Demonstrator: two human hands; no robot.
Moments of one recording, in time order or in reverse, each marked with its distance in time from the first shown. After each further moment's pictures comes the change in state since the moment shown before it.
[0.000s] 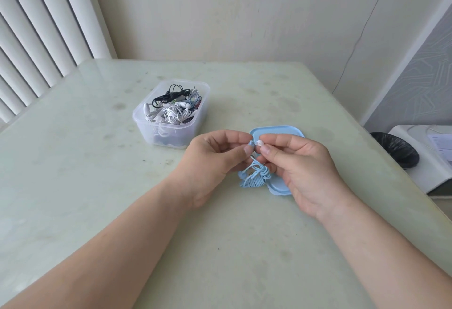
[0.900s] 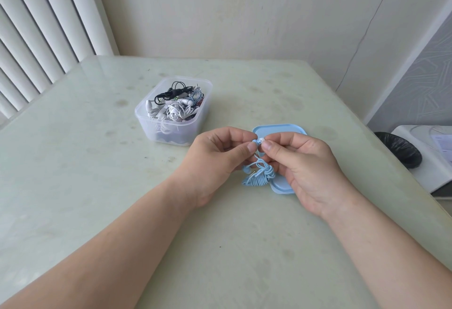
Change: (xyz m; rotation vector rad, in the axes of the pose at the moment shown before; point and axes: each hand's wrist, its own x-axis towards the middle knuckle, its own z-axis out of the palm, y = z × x) left_hand -0.001 -0.003 0.001 0.063 0.008 0.035; right_hand 0.000 -0.002 -0.002 -0.028 -0.048 0.026
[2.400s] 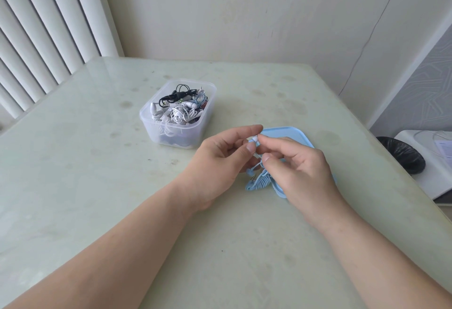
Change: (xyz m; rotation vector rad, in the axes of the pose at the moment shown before) left_hand 0.001 -0.004 -0.002 0.047 -0.037 0.057; right_hand -0.011 0.004 0.010 -0.396 -0.024 -0.289
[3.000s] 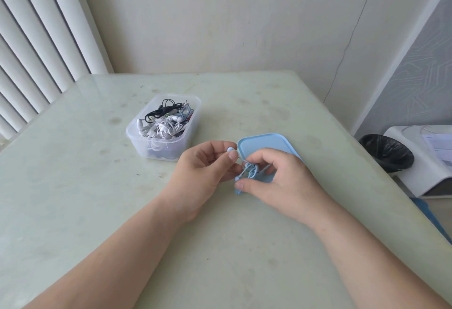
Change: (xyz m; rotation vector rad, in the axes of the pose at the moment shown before) left_hand -0.003 0.004 0.002 -0.064 0.126 -0.058; right_hand 0.001 -0.008 -0.016 -0.401 -0.110 0.072
